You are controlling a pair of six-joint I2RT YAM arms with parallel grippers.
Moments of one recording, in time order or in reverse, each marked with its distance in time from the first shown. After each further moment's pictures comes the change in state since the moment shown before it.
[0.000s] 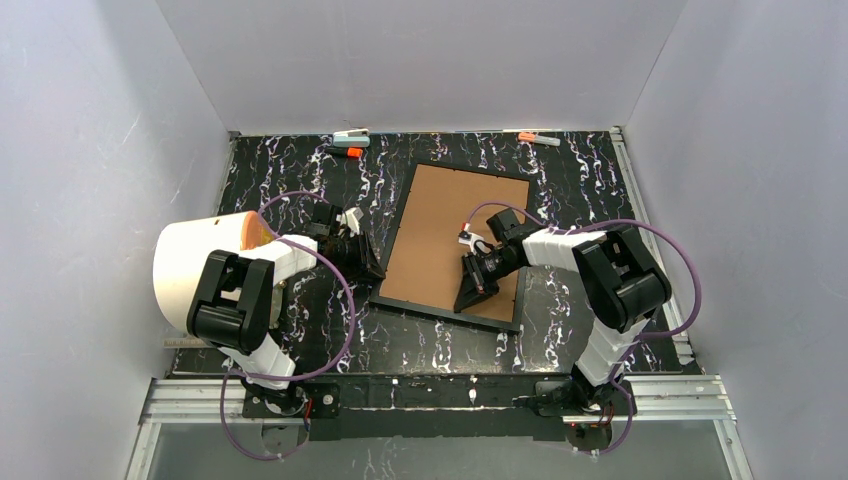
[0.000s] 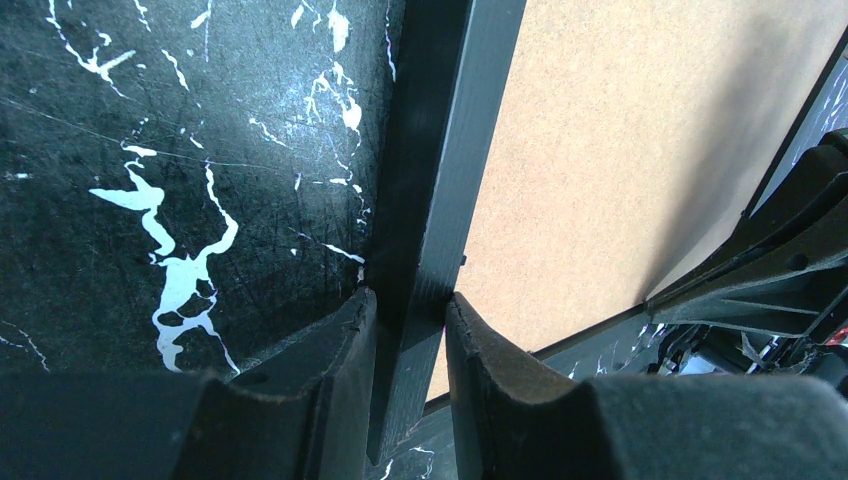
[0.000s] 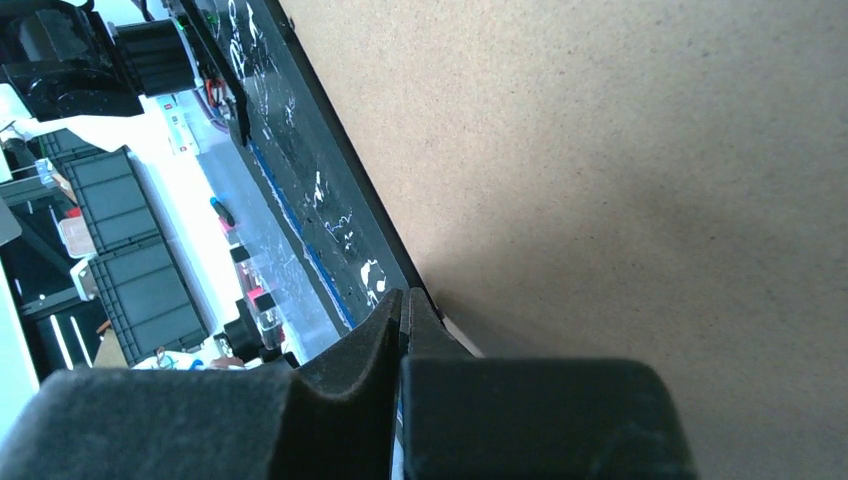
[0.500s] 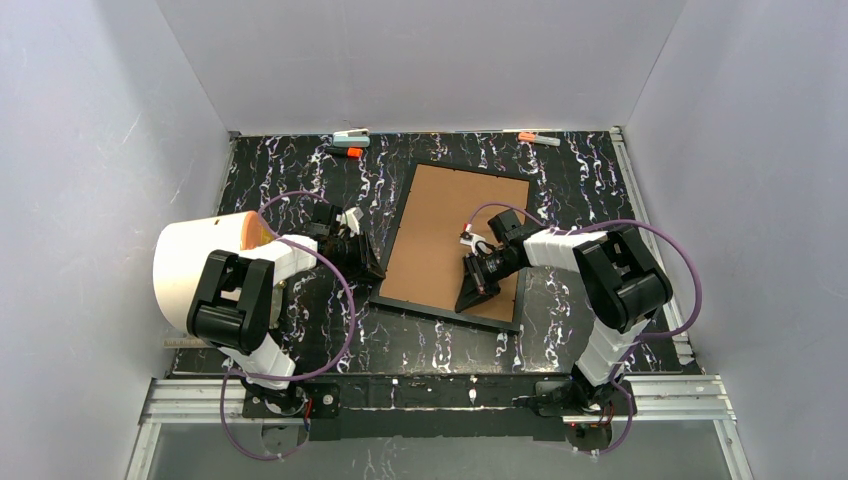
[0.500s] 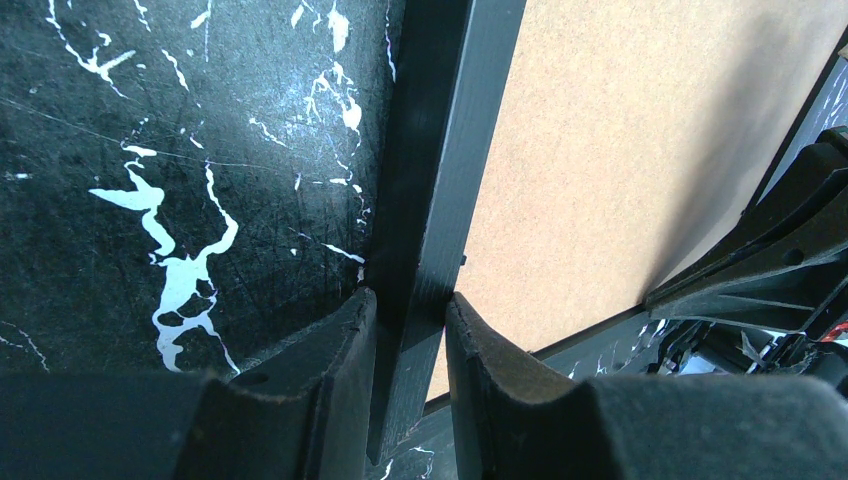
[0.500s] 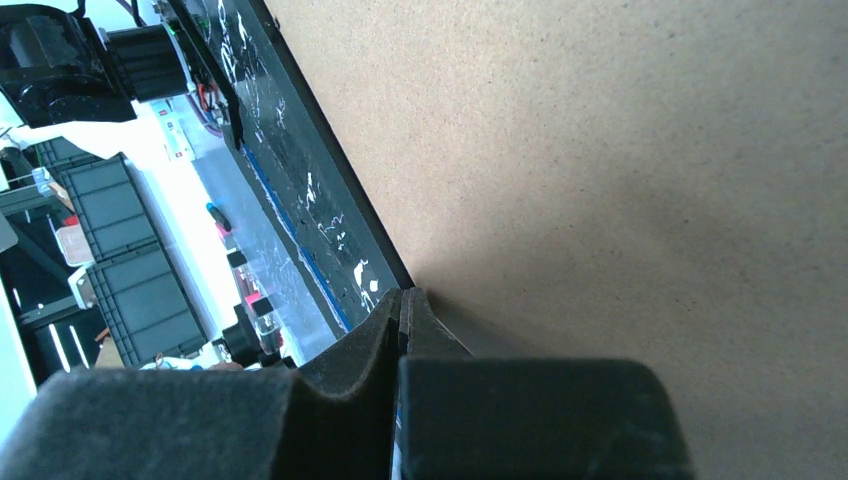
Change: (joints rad) left arm 0.000 0.000 0.000 0.000 0.000 0.000; right arm -0.001 -0.003 -0.011 -0.002 0.016 -0.002
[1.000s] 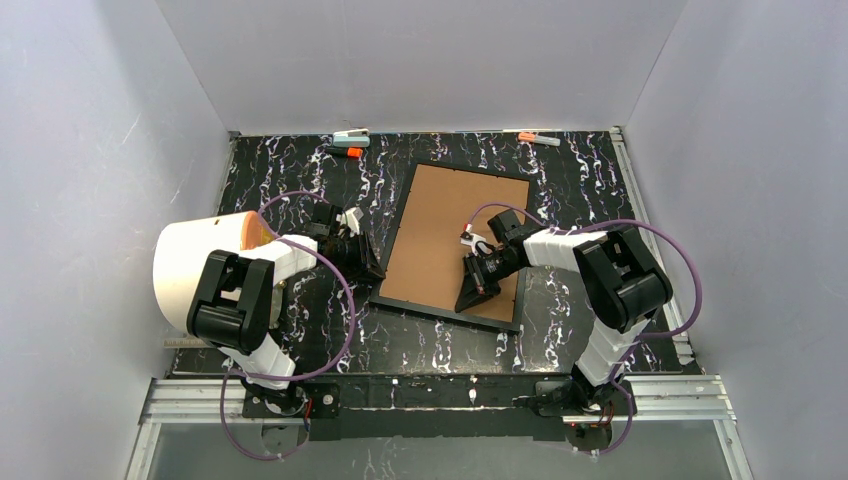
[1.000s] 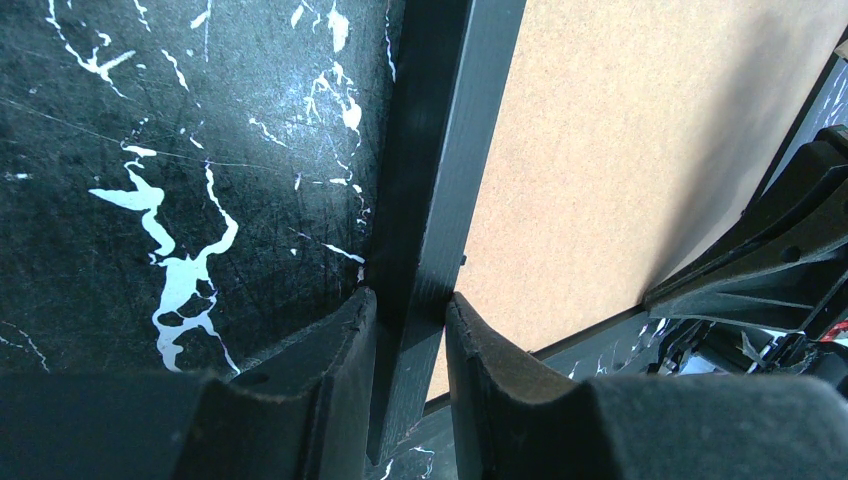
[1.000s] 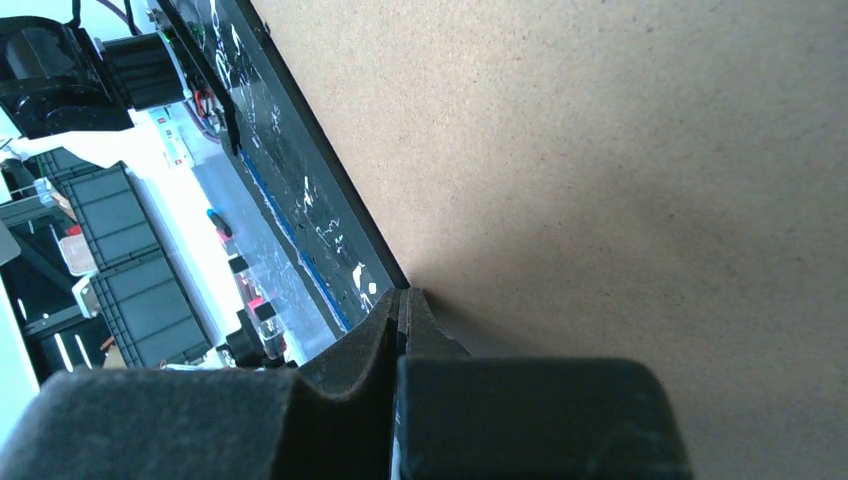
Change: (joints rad) left arm 0.000 0.000 0.000 0.000 0.000 0.000; right arm 0.000 0.003 0.000 -0.008 0.026 0.010
